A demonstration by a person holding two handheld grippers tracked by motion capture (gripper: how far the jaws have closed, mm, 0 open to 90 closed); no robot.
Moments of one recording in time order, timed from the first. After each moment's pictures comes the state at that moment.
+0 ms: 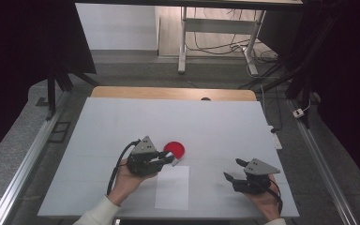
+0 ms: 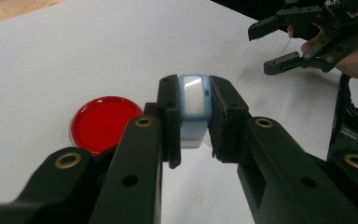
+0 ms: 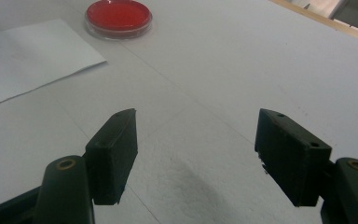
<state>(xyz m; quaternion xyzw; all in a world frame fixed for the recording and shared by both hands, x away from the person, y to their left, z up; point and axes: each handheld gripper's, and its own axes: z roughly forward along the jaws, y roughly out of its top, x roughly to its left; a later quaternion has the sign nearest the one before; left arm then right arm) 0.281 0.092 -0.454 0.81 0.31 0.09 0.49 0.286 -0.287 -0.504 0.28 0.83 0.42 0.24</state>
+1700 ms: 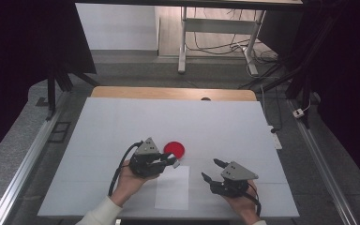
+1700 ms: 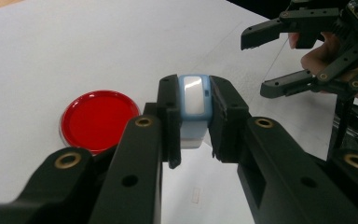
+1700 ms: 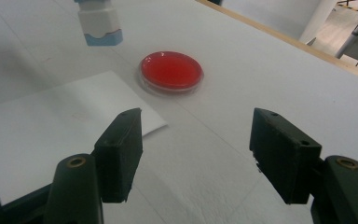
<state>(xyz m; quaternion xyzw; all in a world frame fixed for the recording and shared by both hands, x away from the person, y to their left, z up) 0.283 0.087 -0.460 0.81 0.31 0.08 0.48 0.267 -0.216 -0.496 0.25 0.81 0.46 0.25</state>
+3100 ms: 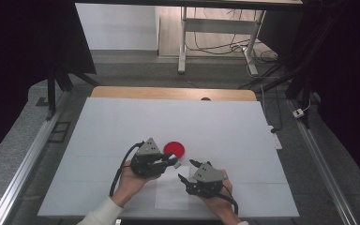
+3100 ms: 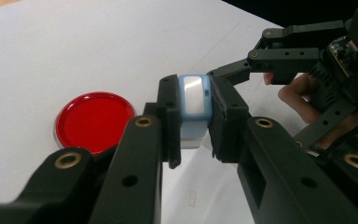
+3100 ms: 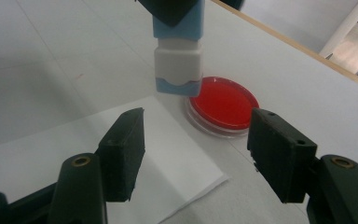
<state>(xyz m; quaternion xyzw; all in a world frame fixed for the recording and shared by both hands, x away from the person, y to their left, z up) 0.282 0.083 -0.460 0.81 0.31 0.08 0.49 0.264 -0.148 -0.506 0.20 0.83 0.45 0.25</state>
